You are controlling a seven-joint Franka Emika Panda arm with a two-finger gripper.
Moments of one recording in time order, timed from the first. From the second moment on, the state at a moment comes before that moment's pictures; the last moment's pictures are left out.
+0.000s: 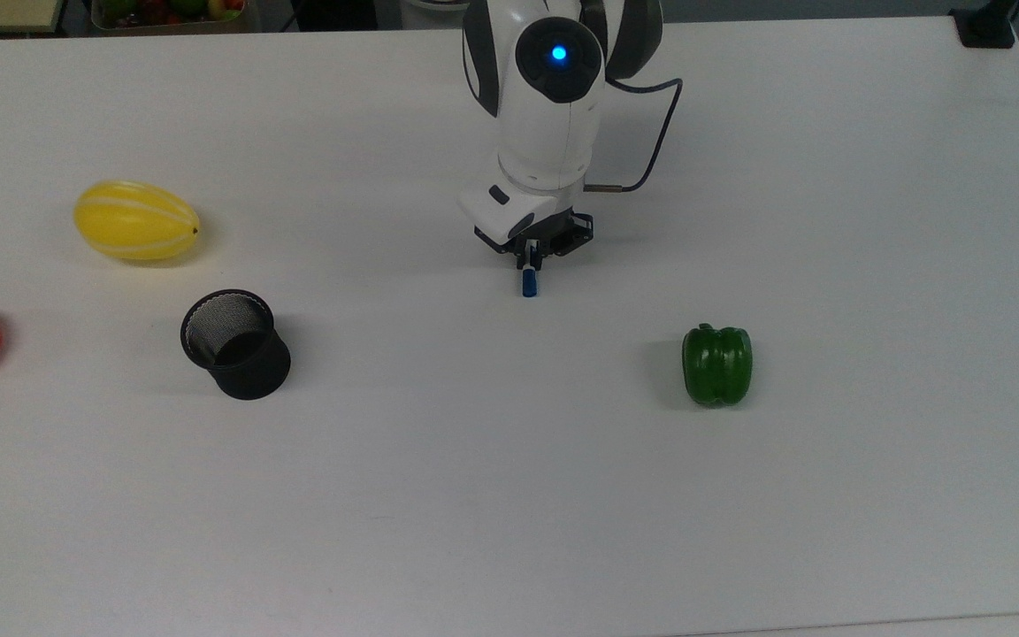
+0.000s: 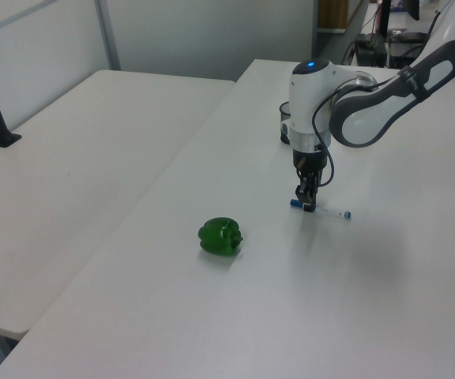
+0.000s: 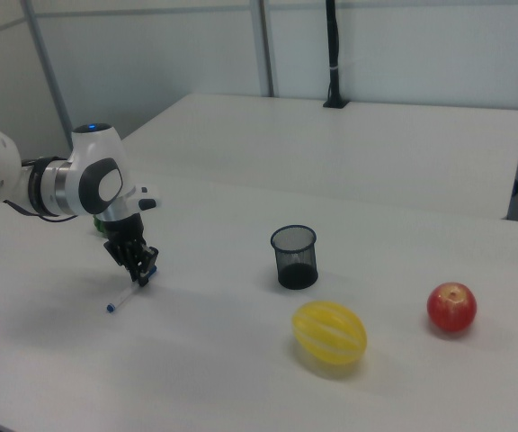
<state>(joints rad) 0.16 0.42 0.13 -1.83 -0.11 2.22 0.30</state>
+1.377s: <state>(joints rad) 0.10 0.23 0.06 -1.58 -0.11 1.78 0.17</state>
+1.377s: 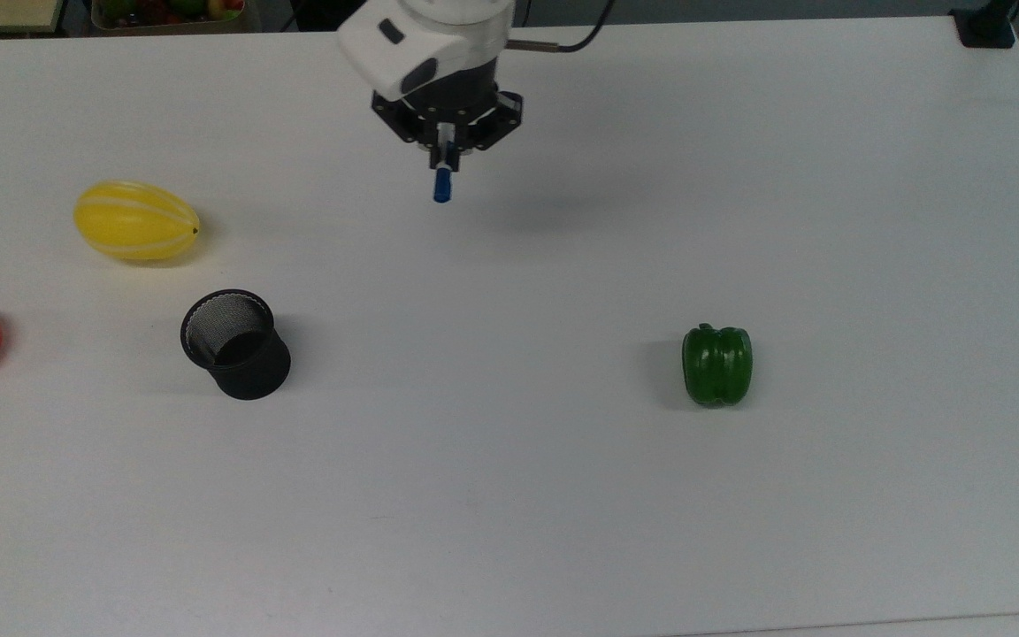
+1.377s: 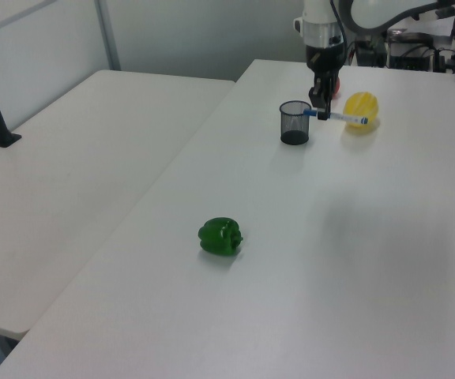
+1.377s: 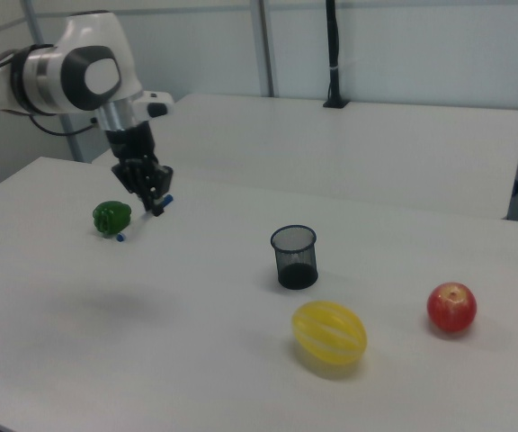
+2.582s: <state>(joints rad) -0.05 0.30 -0.10 -1.56 -0.06 2.35 -0.02</state>
